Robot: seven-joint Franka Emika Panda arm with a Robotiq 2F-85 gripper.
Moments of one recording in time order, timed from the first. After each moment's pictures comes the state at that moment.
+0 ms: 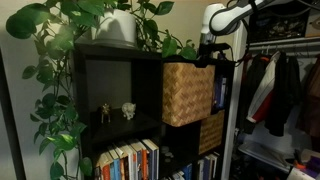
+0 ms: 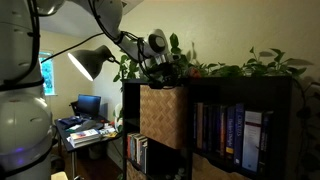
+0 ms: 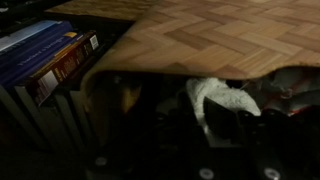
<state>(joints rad) -0.01 -0.13 0.08 -2.05 -0.26 2.22 0.16</state>
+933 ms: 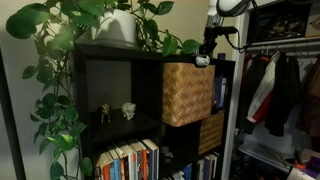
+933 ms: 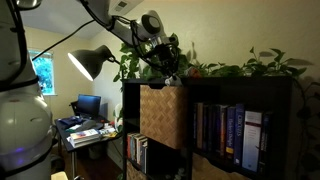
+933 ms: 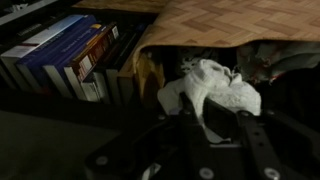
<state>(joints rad) -0.01 -0.25 0.08 -1.99 -0.27 2.09 0.17</state>
